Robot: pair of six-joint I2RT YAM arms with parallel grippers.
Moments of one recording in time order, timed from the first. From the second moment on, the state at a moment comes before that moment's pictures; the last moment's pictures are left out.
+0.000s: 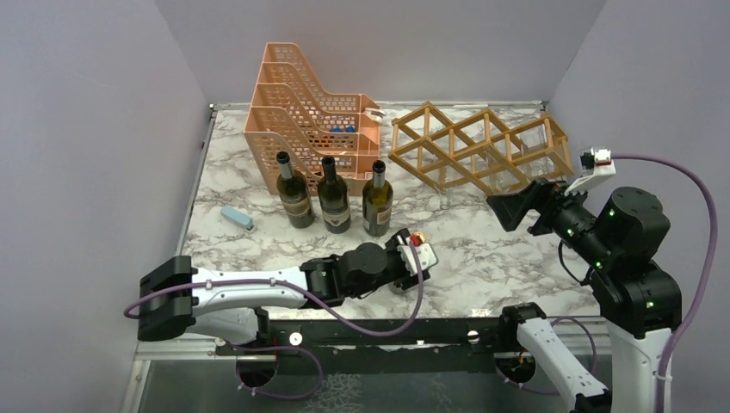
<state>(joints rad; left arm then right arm) -1.34 1.27 0.77 0.30 -0.22 0.21 0.15 0.67 1.36 -0.94 -0.27 0.32</state>
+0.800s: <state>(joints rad) -1.02 0.80 0.63 -0.08 -0.66 0.01 0.15 0.68 1.19 -0.88 -0.29 0.35</state>
